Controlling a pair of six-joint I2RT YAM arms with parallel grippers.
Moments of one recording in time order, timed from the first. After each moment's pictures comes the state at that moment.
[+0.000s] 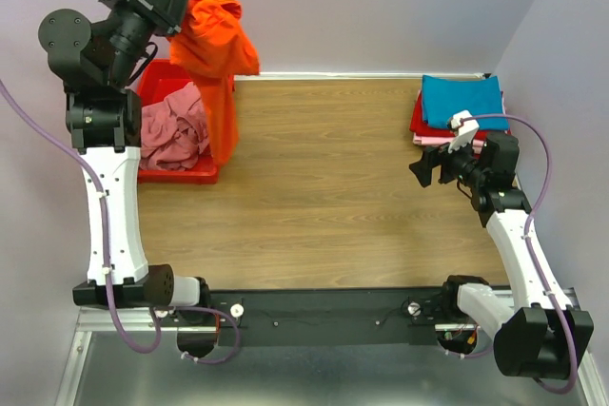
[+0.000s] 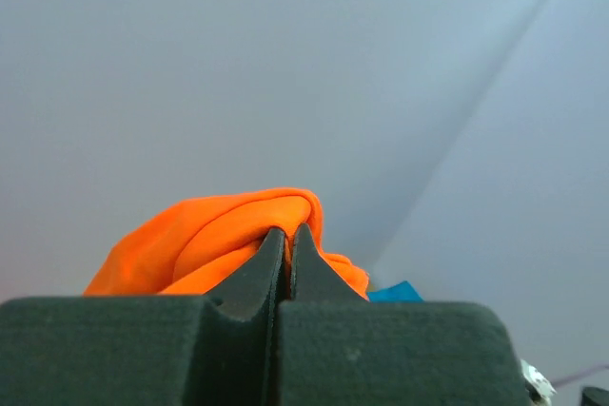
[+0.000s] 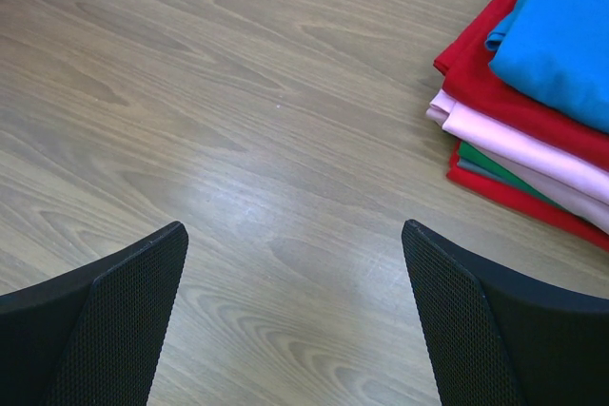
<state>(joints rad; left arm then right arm) 0.08 1.37 1.95 -0.17 0.44 -0.62 -0.07 0.97 0.74 -0.23 -0.53 -0.20</state>
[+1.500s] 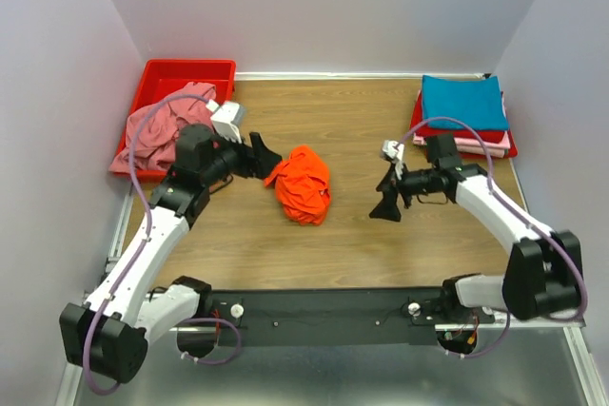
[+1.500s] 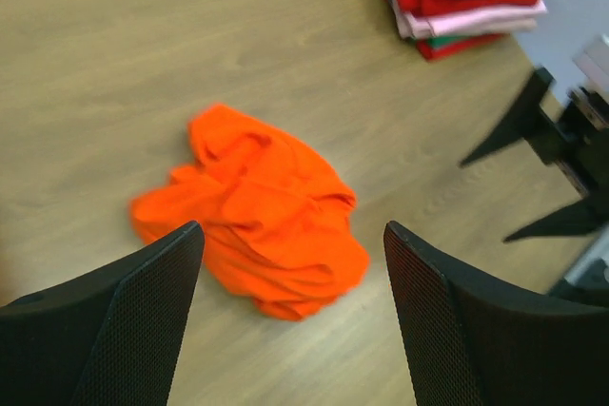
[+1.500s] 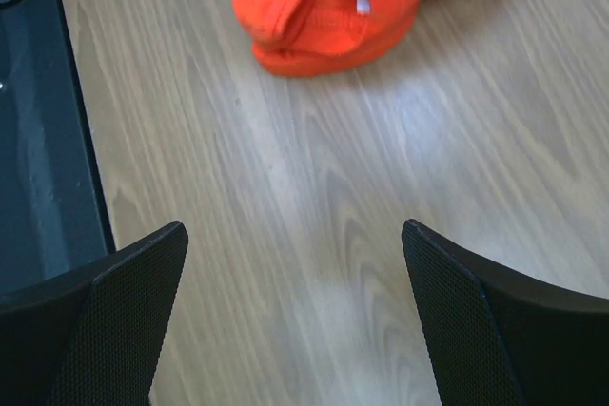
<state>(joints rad) -0.30 0.99 0.94 -0.24 0.36 -0.26 0.16 1.25 0.78 -0.50 -0.94 -0.62</state>
